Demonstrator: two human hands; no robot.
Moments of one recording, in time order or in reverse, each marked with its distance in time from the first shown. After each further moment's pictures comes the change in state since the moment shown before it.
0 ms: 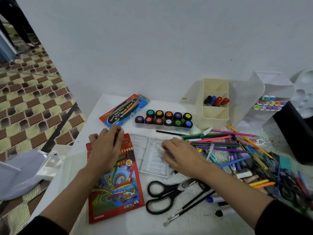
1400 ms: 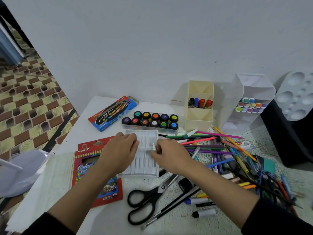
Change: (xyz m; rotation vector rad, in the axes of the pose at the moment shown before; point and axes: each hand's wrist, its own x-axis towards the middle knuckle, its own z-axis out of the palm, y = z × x) left_hand 0.000 0.073 0.033 0.258 -0.203 0.210; right_hand 0.000 0.001 -0.030 0.219 -0.166 0.398
